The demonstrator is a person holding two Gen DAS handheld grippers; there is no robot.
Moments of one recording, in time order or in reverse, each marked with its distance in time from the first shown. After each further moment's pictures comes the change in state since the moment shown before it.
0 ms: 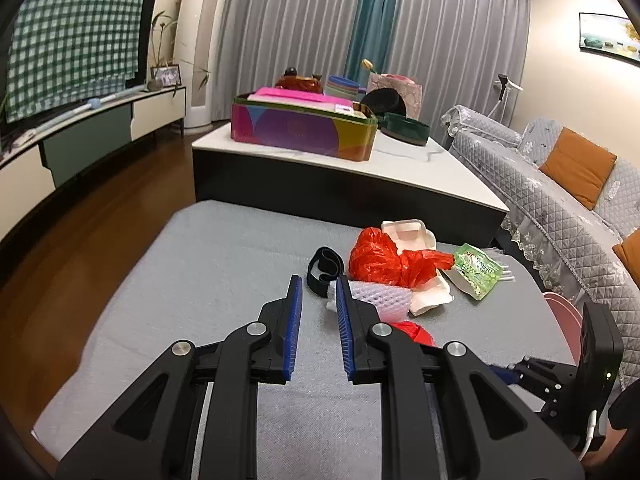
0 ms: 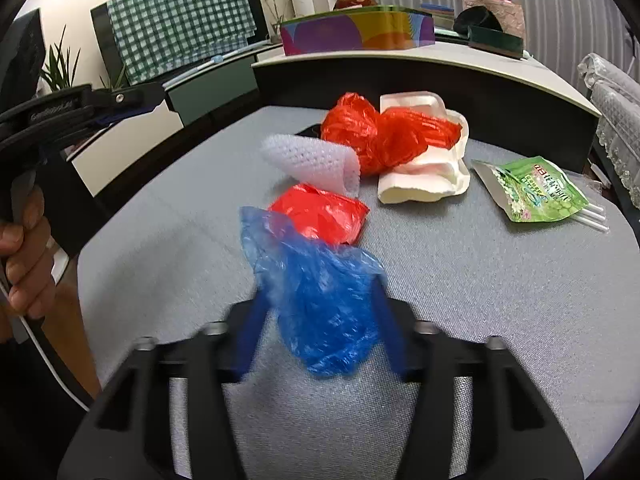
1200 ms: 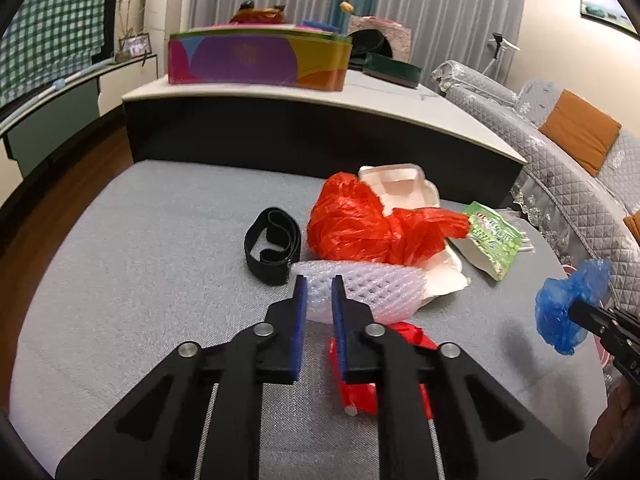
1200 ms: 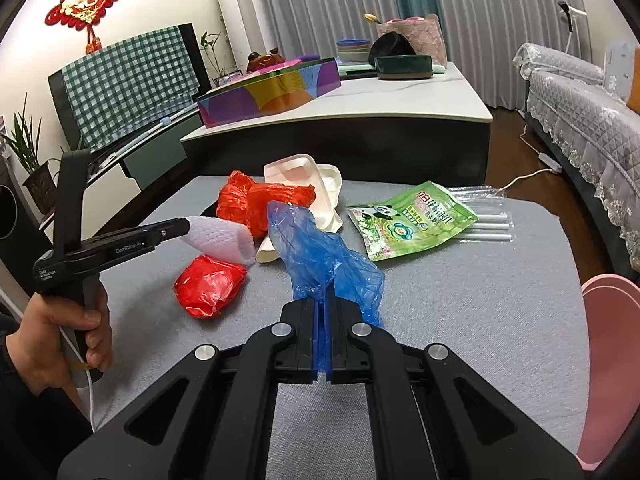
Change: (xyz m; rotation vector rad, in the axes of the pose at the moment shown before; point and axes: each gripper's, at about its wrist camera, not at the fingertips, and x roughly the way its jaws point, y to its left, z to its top) left arm 0.093 -0.046 -0.016 0.056 0.138 -0.029; right arm -0.058 -0.089 0.011 0.157 -0.167 -0.117
